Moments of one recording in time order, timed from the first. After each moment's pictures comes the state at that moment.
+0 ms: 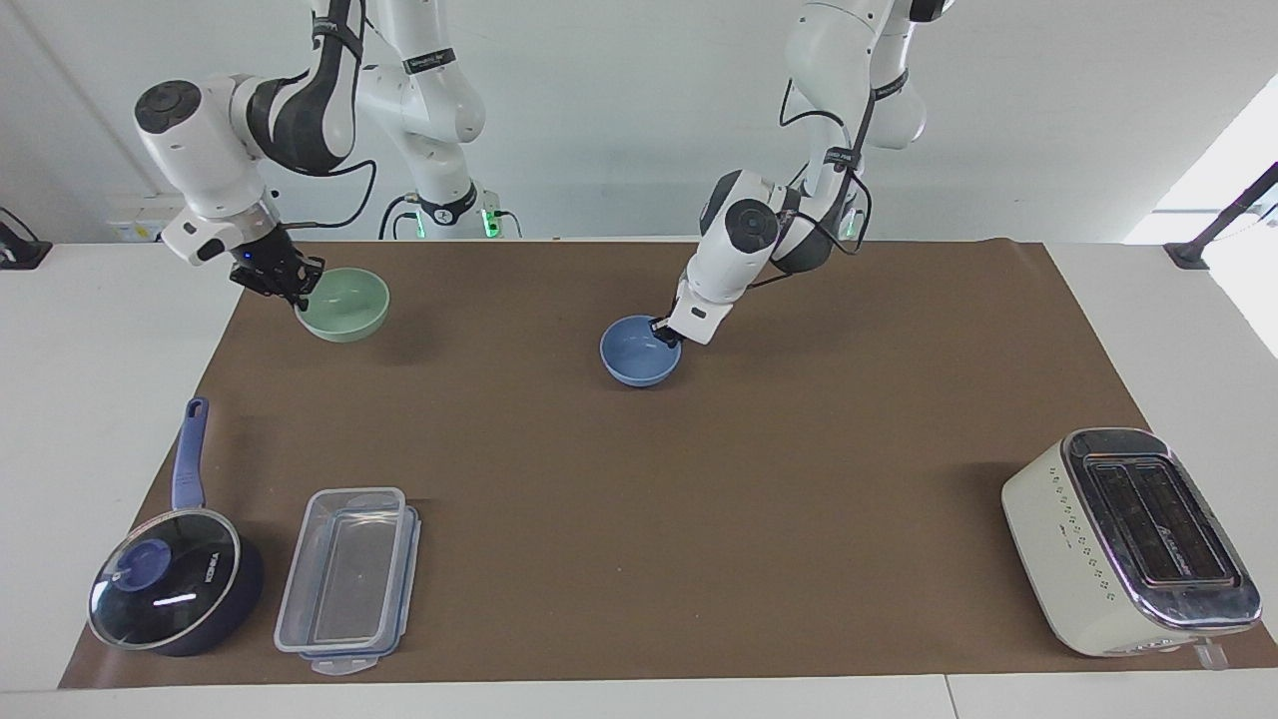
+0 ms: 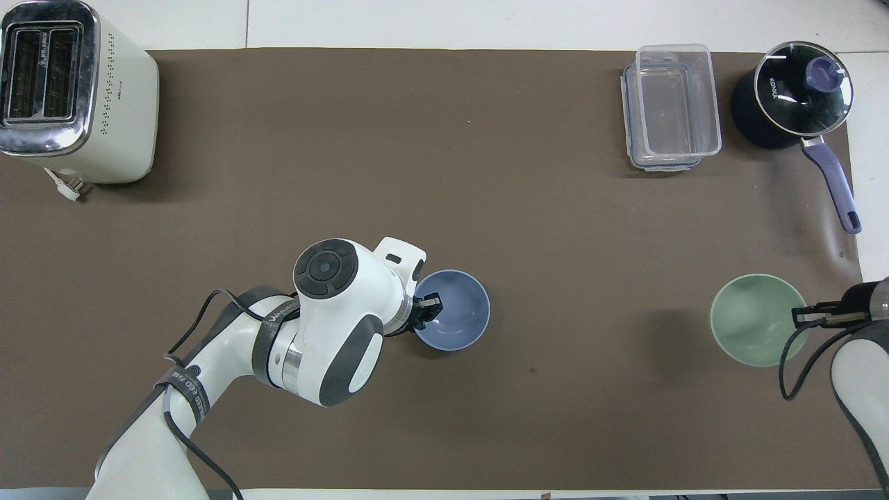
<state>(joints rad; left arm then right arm) -0.64 0.18 -0.07 -2.13 -0.36 2.25 -0.73 -0.43 -0.30 0.21 -2.35 0.01 2.02 -0.28</state>
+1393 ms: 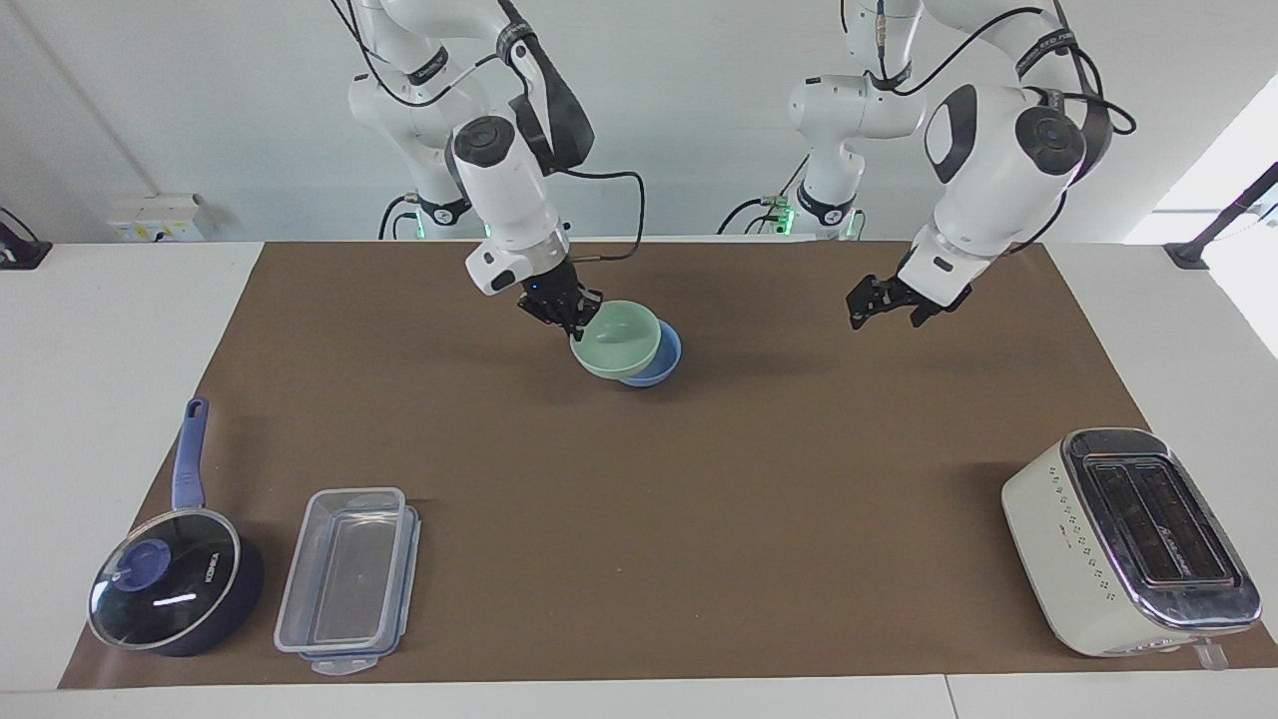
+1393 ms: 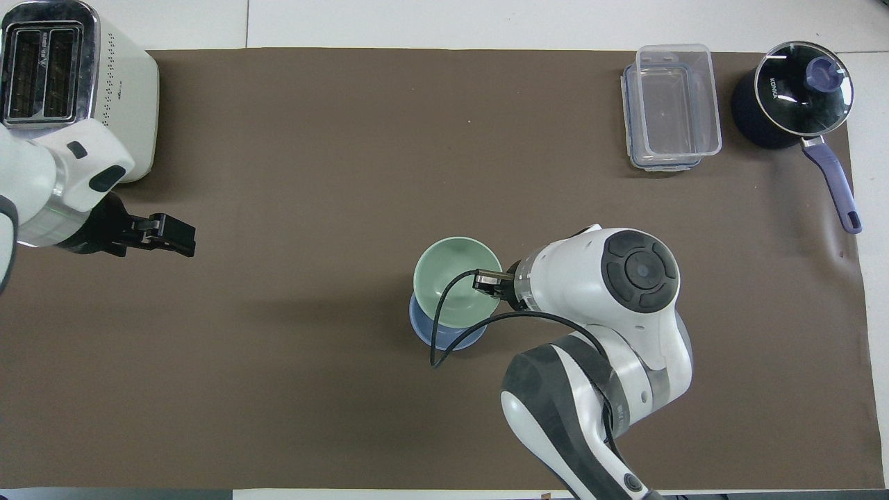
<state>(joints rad) -0.11 -0.02 -0.03 -1.79 -0.04 1.64 -0.03 -0.01 0.02 0.54 -2.14 0.25 2.25 0.61</state>
